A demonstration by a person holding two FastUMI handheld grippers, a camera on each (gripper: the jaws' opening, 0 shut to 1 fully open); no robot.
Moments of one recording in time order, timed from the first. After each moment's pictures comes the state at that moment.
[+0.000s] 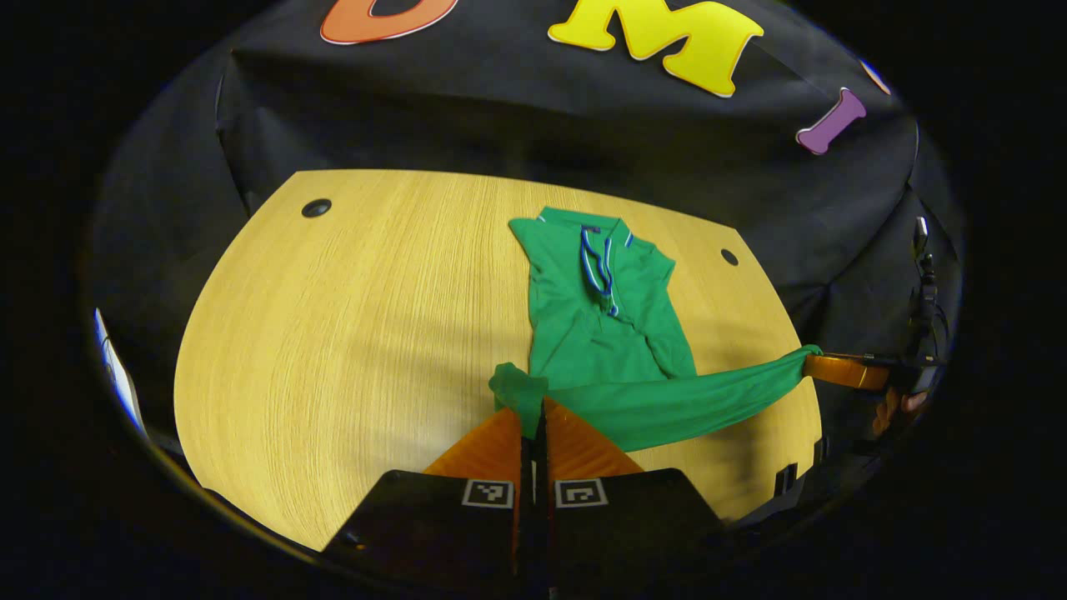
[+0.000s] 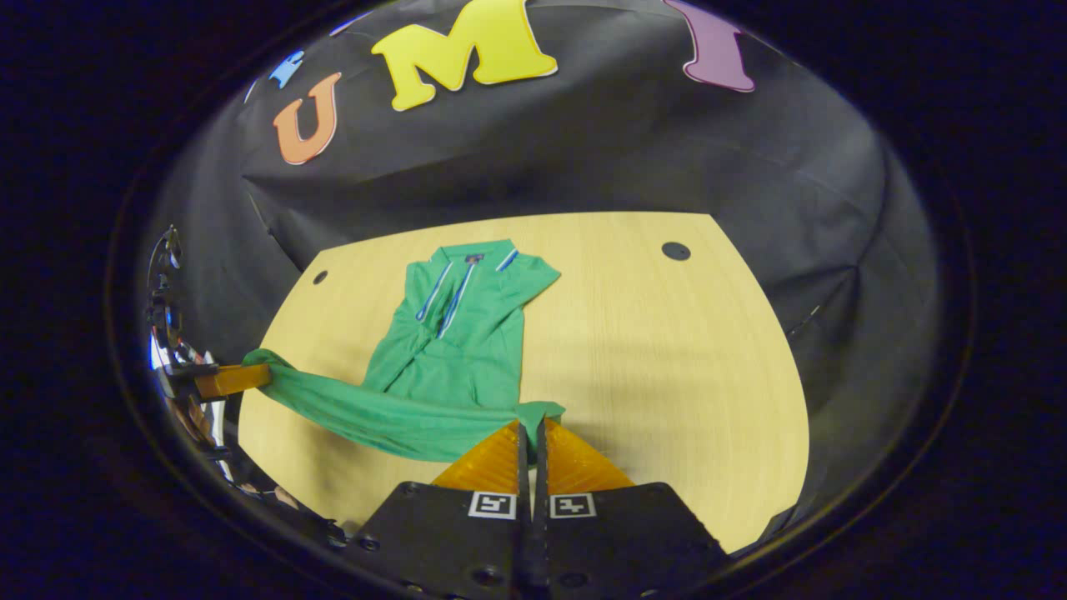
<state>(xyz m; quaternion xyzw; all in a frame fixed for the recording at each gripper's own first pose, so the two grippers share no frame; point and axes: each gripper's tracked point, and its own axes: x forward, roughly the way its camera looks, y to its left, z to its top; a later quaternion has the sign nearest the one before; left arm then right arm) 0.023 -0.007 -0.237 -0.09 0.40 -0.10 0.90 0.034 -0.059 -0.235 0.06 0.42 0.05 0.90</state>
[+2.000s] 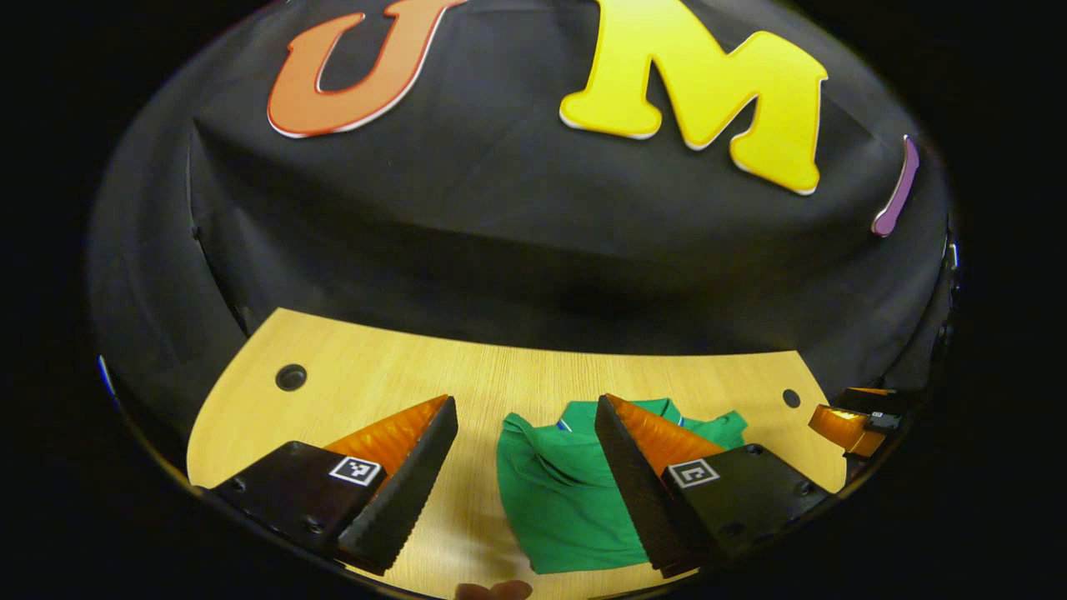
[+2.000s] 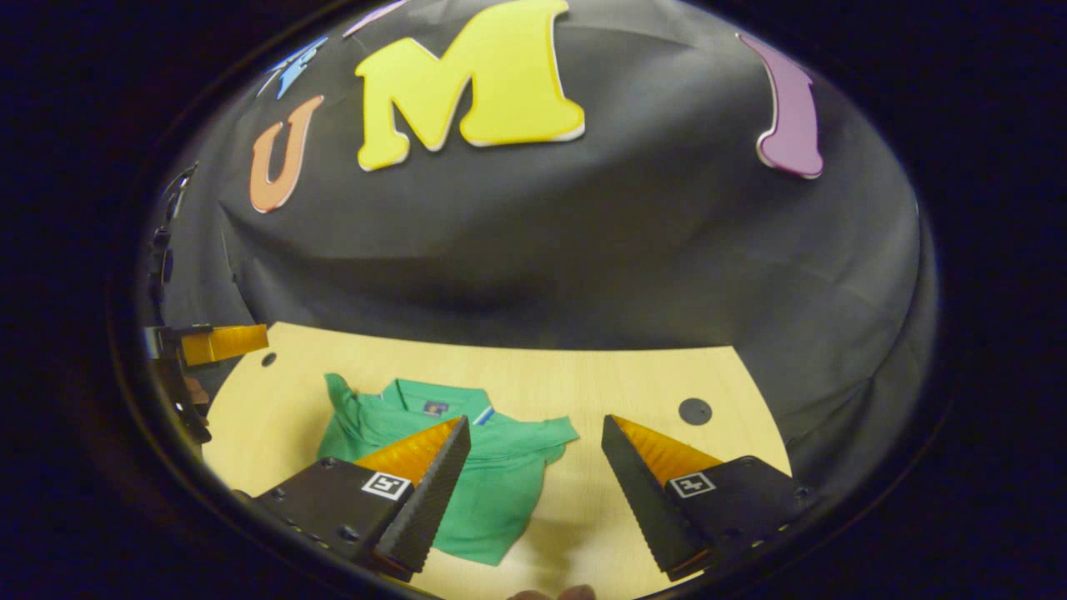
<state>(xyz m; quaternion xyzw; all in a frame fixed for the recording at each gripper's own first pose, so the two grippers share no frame) 0.249 -0.016 -0.166 -0.05 0.25 -0.03 0.97 0.240 -0.044 -0.179 0.02 0.25 0.02 0.97</state>
